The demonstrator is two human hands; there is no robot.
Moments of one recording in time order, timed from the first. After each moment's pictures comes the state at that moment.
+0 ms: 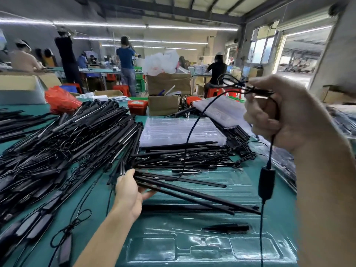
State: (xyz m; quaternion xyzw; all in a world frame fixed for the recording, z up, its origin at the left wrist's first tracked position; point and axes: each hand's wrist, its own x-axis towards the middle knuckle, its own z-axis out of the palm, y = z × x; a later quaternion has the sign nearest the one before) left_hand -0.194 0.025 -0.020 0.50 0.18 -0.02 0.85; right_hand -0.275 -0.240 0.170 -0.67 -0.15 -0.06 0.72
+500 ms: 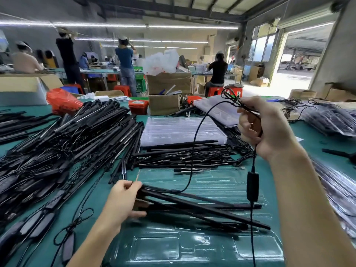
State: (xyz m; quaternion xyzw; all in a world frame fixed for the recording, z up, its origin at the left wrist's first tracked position) left_hand -0.215 0.057 -0.032 0.74 0.11 -0.05 0.66; right_hand -0.247 -0.238 0.120 -0.61 -0.01 -0.19 0.77
